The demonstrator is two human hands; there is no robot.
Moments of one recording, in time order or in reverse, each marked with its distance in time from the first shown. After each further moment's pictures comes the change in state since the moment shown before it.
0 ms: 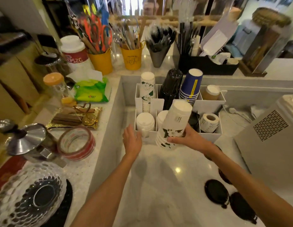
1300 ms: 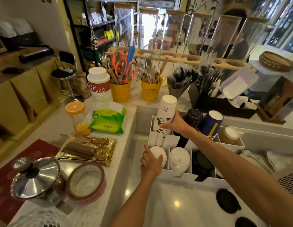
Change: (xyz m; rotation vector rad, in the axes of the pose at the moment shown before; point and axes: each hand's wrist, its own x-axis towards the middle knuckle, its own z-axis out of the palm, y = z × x) left_hand 0.063 0.036 0.042 0.092 -0.133 -0.250; right_hand 0.209 -0.110 -0.005 -0.073 0.144 -0.012
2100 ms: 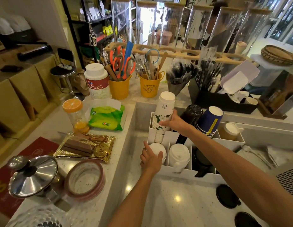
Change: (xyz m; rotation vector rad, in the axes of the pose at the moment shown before) left_hand 0.002 -0.002 0.004 0.051 -0.002 0.012; right_hand 0.000 0.006 0.004 0.059 -0.069 0.081
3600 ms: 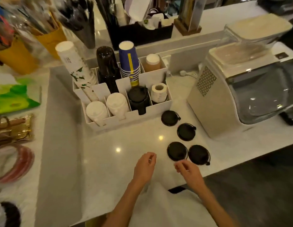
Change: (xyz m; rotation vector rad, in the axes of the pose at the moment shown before) left_hand -0.247 -0.060 0.090 -0.001 -0.597 0.332; right_hand -0.408 0.300 0.013 0.106 0.517 0.357
